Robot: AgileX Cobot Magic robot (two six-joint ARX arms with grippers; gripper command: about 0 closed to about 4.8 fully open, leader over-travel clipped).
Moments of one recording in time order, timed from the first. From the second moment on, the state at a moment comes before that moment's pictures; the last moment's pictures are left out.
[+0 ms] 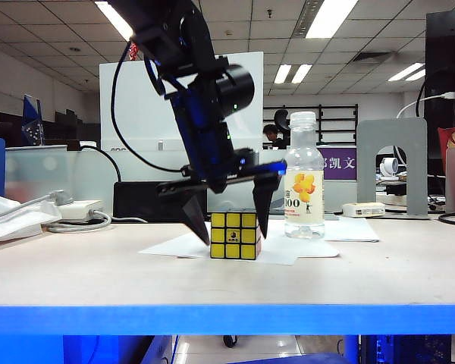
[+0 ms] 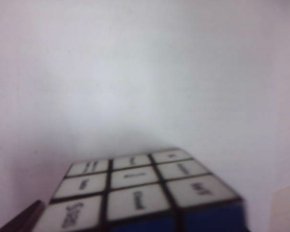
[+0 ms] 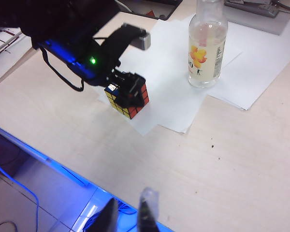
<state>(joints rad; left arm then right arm) -0.65 2.20 1.79 -0.73 0.03 -0.33 0.30 0.58 0.93 -0.85 -0.24 0.03</state>
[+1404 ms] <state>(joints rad) -0.58 2.20 1.79 0.79 0.93 -1.49 0.19 0.60 1.06 -0.80 -0.16 -0.08</state>
